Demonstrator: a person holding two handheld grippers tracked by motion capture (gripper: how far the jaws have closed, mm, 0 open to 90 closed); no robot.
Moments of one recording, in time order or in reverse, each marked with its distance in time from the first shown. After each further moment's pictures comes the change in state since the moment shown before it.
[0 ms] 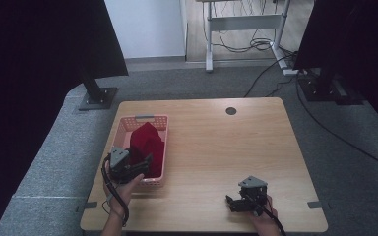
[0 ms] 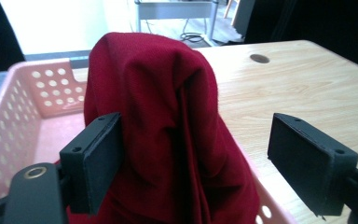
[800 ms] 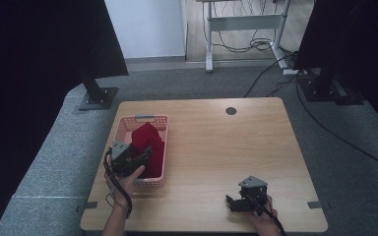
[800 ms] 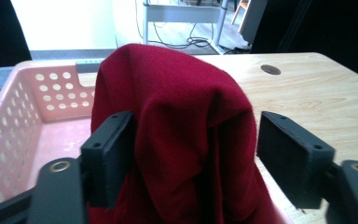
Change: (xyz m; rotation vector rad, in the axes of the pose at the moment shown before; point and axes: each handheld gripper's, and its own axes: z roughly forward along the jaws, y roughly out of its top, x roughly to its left) left arm 0.011 0.007 0.019 0.000 0.007 -0.058; right arm 0.000 0.000 0.000 0.000 -0.001 0.001
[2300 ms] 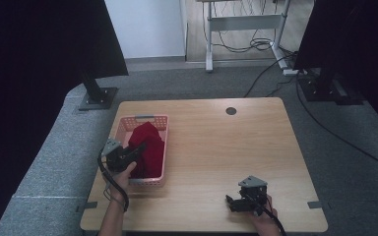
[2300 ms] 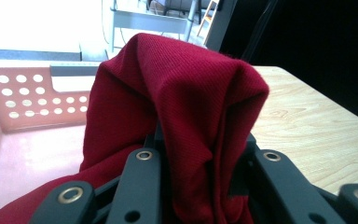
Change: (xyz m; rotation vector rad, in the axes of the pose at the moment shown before) left arm 0.033 -0.005 0.009 -0.065 -0.164 -0.069; right arm 0.000 0.001 0.000 0.000 0.004 -0.003
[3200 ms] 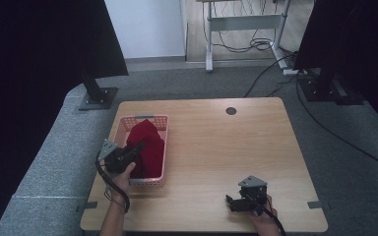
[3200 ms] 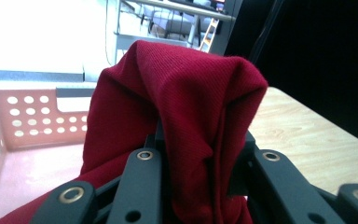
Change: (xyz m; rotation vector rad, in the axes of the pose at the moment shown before) left arm -0.007 0.001 -0.010 -0.098 0.010 0.008; right arm 0.000 0.000 0.000 0.000 -0.002 0.001
